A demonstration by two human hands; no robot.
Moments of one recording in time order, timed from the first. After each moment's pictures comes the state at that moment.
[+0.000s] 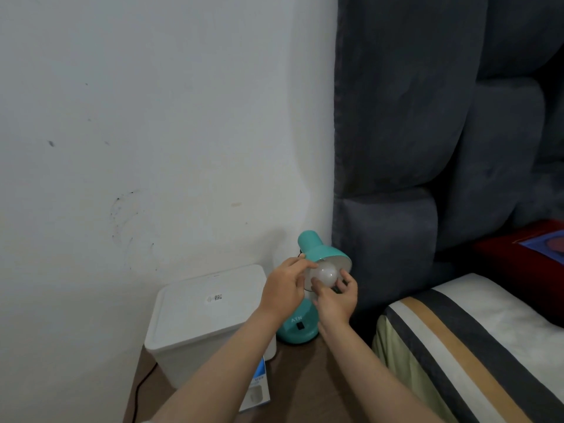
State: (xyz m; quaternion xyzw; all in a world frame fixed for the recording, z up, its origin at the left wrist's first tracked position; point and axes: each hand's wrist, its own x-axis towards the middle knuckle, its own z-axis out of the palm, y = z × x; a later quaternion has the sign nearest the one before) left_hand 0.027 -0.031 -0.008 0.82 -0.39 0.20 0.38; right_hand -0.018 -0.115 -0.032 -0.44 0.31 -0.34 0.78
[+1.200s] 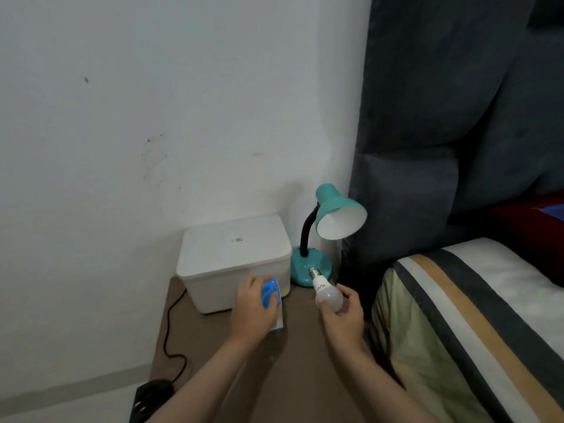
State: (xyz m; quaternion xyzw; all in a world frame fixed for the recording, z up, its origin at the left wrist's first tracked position) left_hand -0.052 0.080 -0.108 0.89 -0.18 0.14 0.40; right_hand -0.113 -0.080 -0.135 -0.68 0.29 -0.23 0.63
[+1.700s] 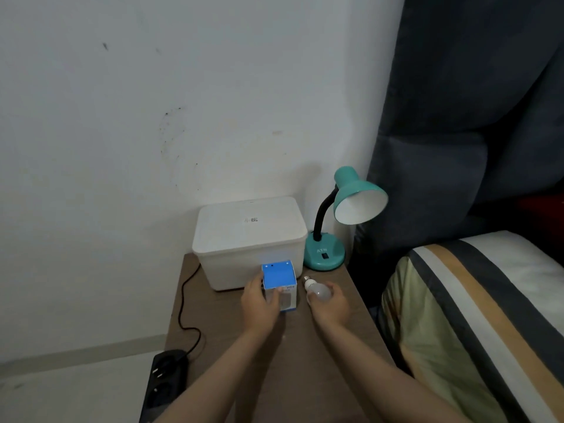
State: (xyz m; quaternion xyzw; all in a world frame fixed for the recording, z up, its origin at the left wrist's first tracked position) left_hand -0.062 0.090 -0.145 0.87 -0.03 0.11 0.49; right_hand -0.082 -0.048 -0.167 -0.75 0.35 -0.12 0.56
